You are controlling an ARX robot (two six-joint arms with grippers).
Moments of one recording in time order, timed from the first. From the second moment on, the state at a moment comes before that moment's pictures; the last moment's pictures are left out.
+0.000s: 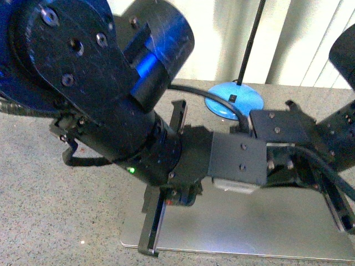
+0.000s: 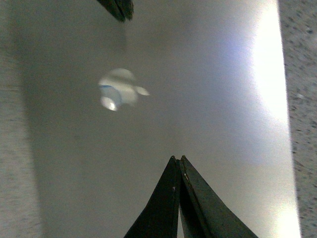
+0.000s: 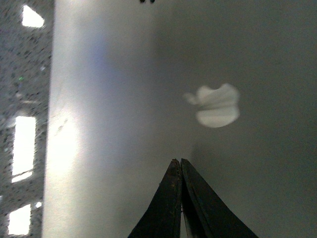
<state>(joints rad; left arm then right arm) -0.55 1.95 1.09 -0.14 0.29 1.23 0.17 1.95 1.05 -0.40 -0.53 -1.38</state>
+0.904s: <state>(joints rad) -0.19 1.16 0.45 0.73 -0.20 0.12 0.12 1.40 0.56 0.82 0.03 -0.49</state>
